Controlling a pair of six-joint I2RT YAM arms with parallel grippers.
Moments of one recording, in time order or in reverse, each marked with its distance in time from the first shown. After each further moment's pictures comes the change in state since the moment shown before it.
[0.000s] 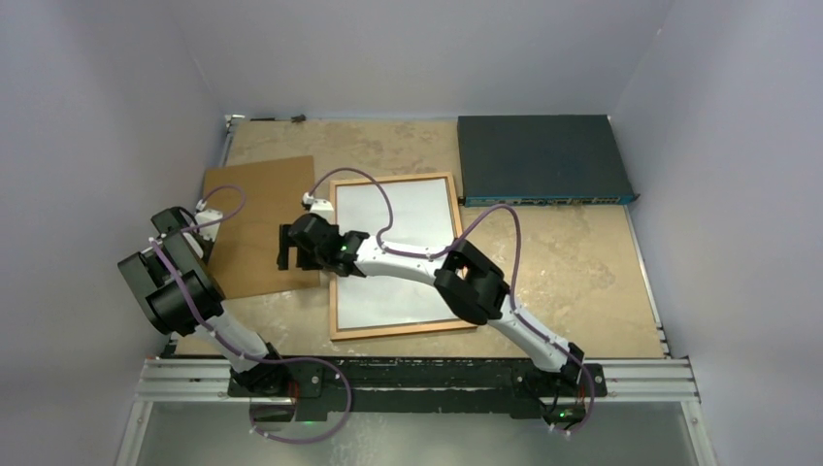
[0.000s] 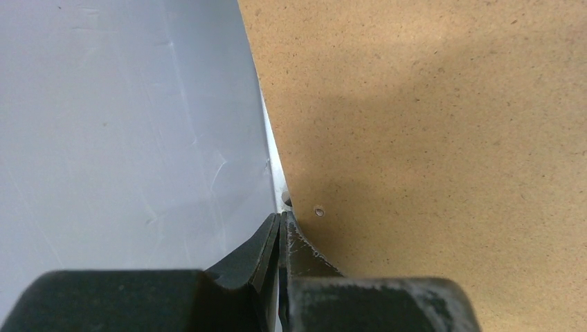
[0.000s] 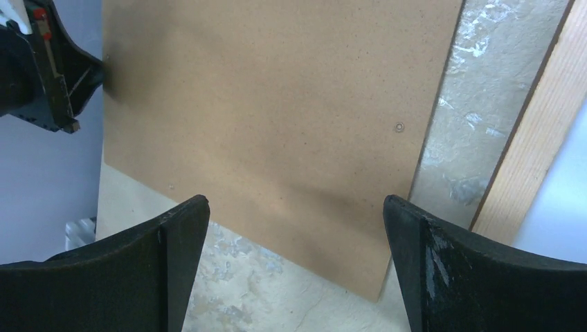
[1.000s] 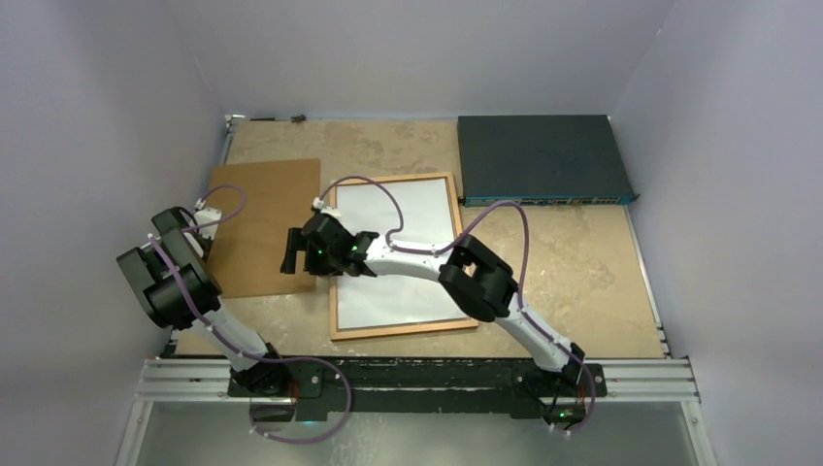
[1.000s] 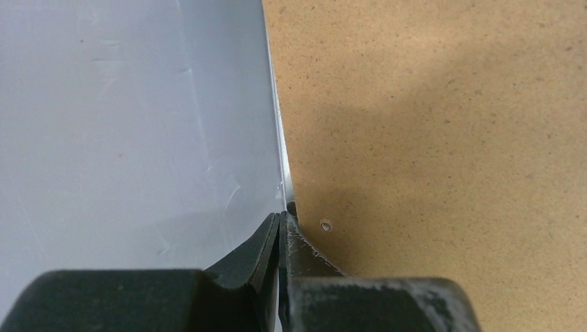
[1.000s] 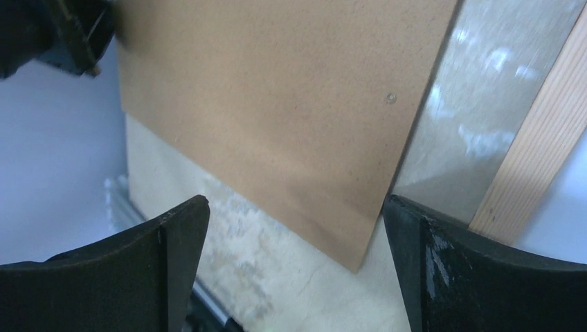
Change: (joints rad) left arm 0.005 0.052 0.007 0.071 0.011 0.000; right arm -0.014 -0.041 -0.082 0.023 -0.138 0.081
